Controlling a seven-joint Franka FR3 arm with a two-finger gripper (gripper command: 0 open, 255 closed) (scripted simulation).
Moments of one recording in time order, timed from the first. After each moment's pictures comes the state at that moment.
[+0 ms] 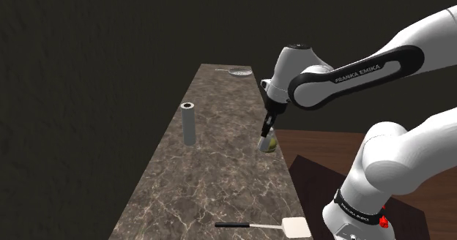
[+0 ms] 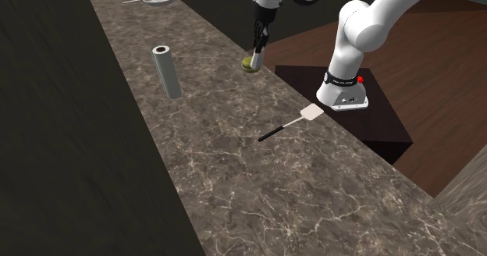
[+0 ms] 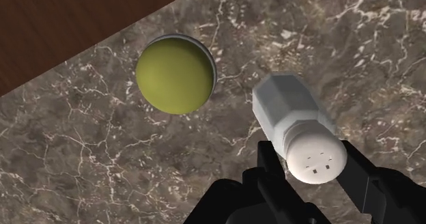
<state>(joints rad) 0.00 -0.68 0.00 -2.85 -0.07 2.33 -0.19</state>
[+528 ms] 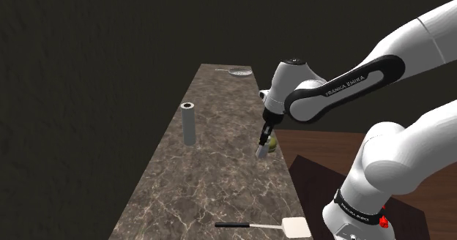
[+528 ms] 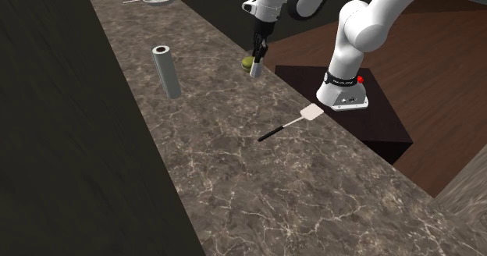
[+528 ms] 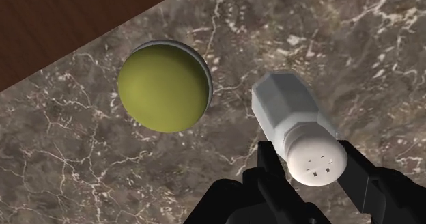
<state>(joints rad) -0.01 -0.58 0.00 -2.91 -0.08 2.49 -0.18</state>
